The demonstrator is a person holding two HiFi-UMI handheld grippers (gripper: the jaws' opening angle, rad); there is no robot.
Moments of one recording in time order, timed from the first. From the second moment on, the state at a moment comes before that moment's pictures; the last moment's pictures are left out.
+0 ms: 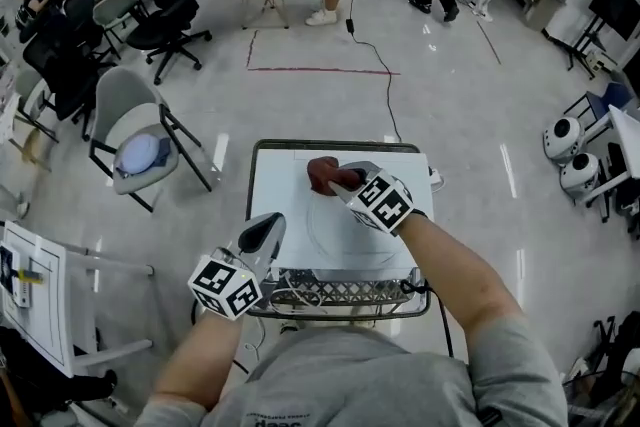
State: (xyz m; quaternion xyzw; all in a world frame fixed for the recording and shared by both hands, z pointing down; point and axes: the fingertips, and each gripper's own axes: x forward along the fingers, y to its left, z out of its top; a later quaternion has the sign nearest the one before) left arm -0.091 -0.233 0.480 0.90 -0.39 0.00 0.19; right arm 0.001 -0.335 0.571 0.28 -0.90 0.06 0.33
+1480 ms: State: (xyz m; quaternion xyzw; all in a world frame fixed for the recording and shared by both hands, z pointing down) left arm -0.129 -0.242 0.486 0.89 -0.43 0.00 0.18; right arm -0.032 -0.296 0.536 0.20 -0.93 0.02 0.32
